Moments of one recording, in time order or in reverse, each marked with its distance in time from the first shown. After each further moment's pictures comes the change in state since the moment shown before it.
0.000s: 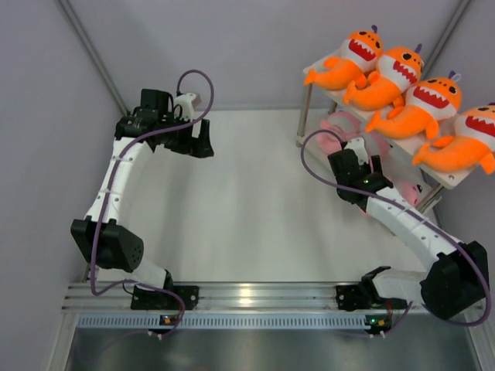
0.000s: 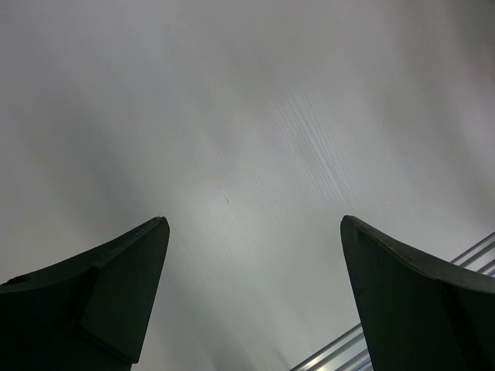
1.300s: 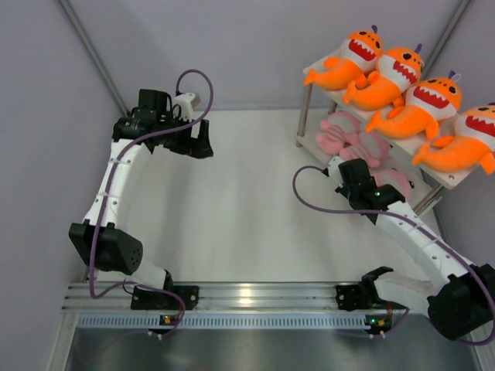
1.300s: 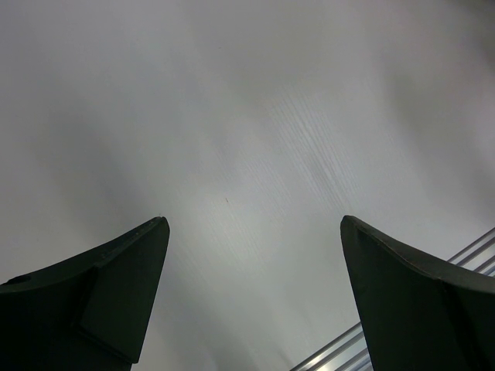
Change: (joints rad) left arm 0.000 -0.020 0.000 -0.006 0.010 0.013; right arm -0.042 -0.139 -0.097 -0.031 -0.300 -0.639
